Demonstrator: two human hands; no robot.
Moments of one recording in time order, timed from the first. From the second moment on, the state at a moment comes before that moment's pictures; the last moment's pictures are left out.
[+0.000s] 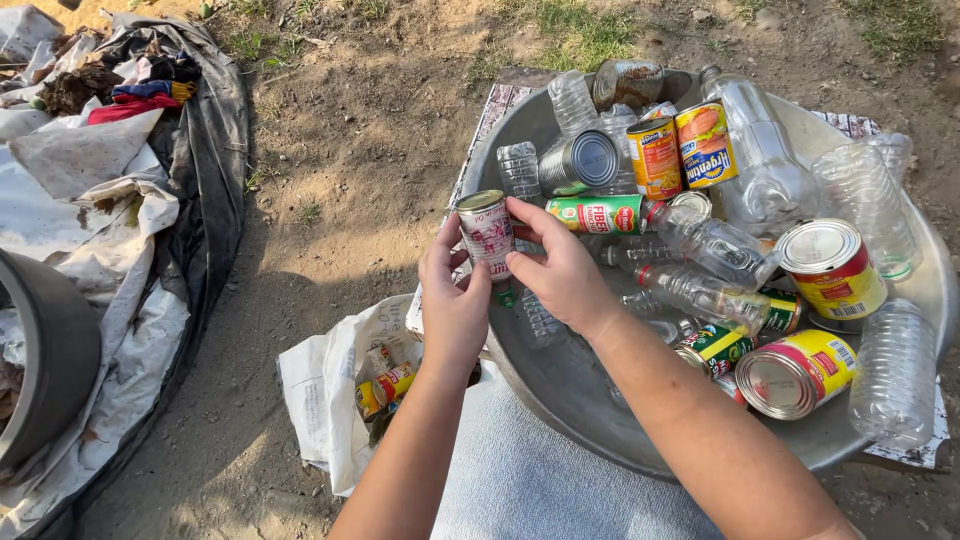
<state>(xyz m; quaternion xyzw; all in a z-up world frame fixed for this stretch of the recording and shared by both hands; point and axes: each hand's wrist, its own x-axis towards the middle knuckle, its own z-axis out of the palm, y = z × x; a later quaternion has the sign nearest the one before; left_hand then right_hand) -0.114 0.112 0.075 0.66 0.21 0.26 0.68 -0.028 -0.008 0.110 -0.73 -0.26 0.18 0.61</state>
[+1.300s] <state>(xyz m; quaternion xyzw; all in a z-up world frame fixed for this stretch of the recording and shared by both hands) -0.233 0.195 0.012 0.55 0.35 0.31 0.70 -0.117 0.117 0.018 -0.71 -0.28 0.29 0.58</state>
